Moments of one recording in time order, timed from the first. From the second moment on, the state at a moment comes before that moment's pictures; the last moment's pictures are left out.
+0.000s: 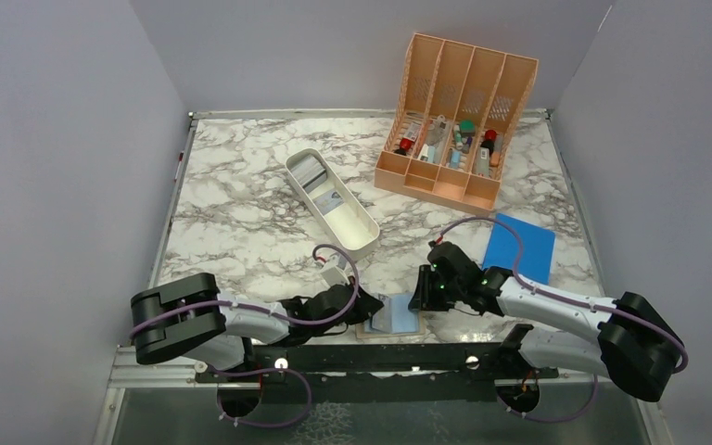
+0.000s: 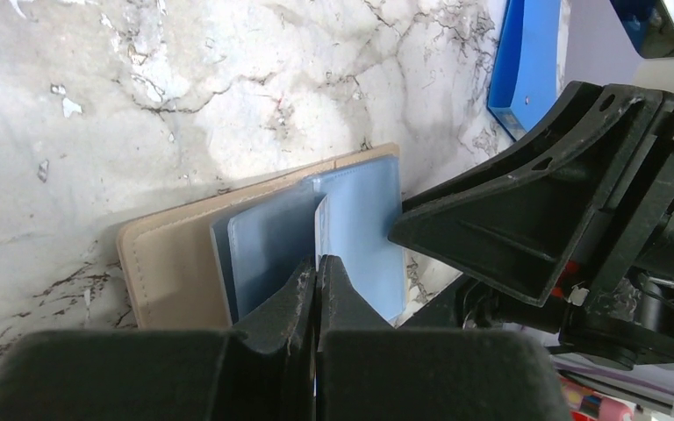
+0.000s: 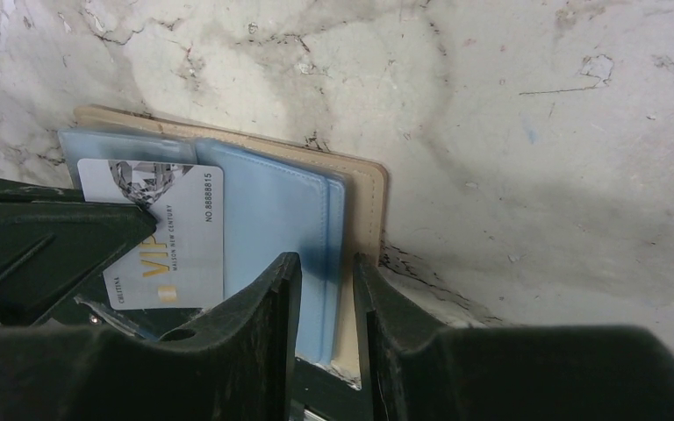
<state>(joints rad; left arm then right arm) -1.22 1.37 0.28 0.55 -0.32 -1.28 0.82 1.13 0.44 -0.29 -0.08 0.81</state>
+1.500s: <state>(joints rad) -1.29 1.42 0.28 0.60 -0.41 -1.30 0.82 1.10 0.41 -0.26 -0.08 0.82</state>
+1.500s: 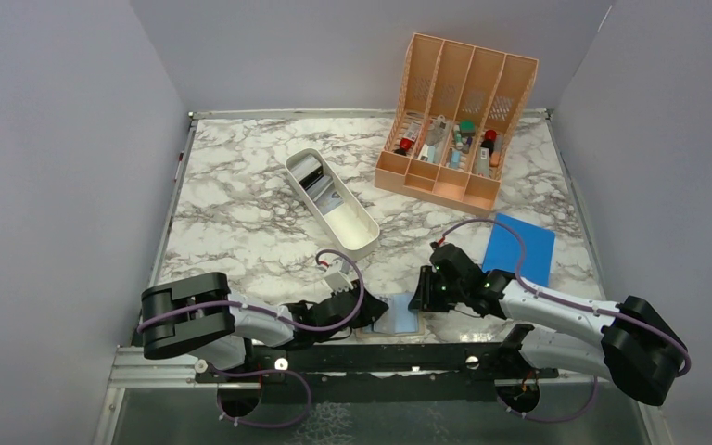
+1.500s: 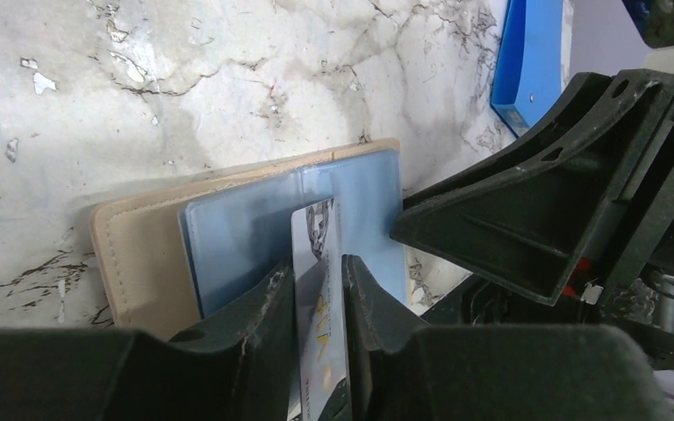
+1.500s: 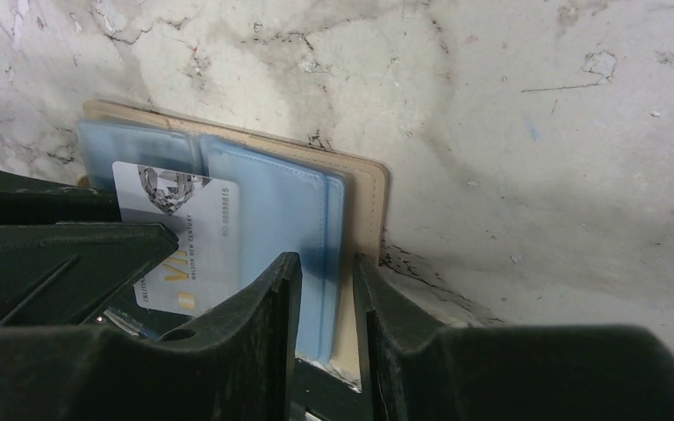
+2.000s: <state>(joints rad) -1.30 1.43 0.29 0.60 -0.47 -1.30 0.82 1.09 0.41 -0.26 -0.08 0.82</state>
